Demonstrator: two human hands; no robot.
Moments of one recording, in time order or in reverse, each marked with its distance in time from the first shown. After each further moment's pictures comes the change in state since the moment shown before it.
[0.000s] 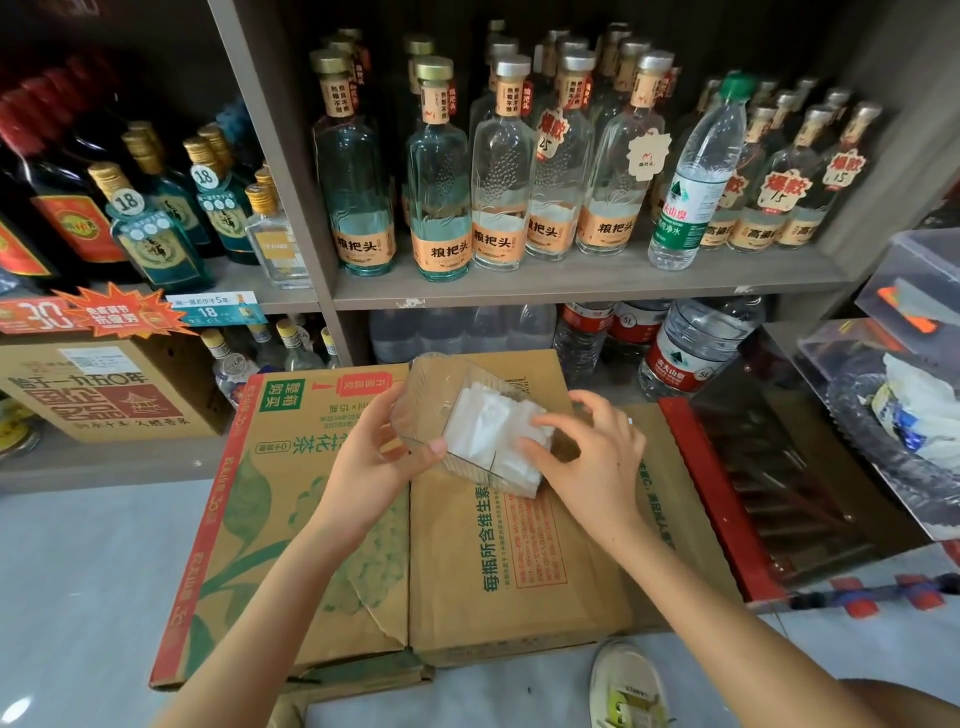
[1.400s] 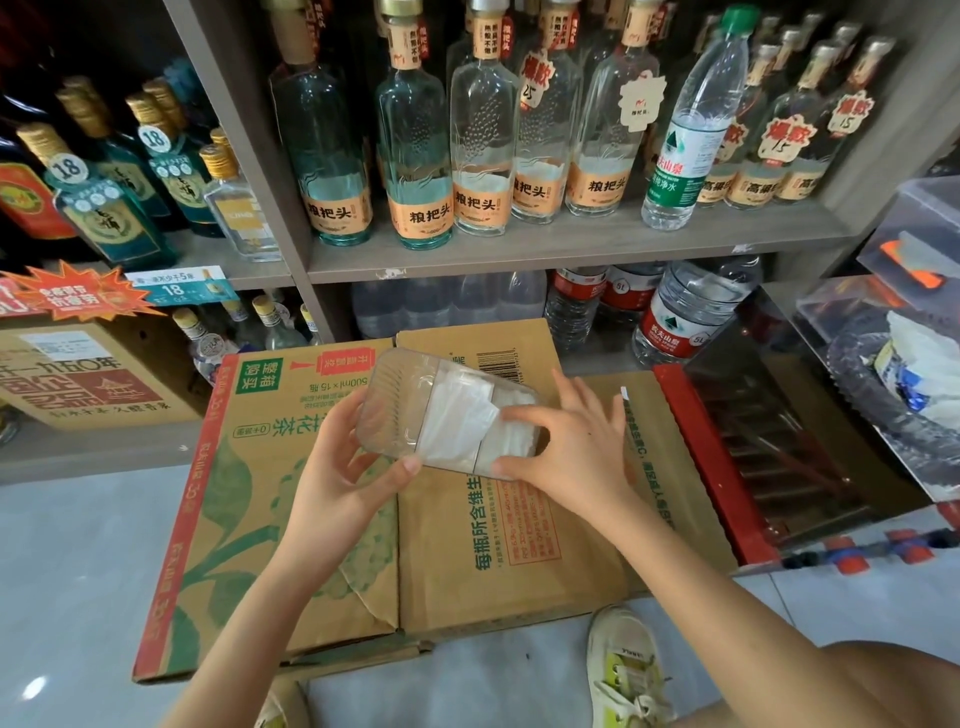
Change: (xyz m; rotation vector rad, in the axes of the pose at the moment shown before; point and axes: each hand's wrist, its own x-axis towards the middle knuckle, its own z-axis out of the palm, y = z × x) left_hand -0.029 -0.013 -0.004 -0.017 0.016 0.085; right_hand -0.001 -0.016 -0.013 -0.206 -0.424 0.034
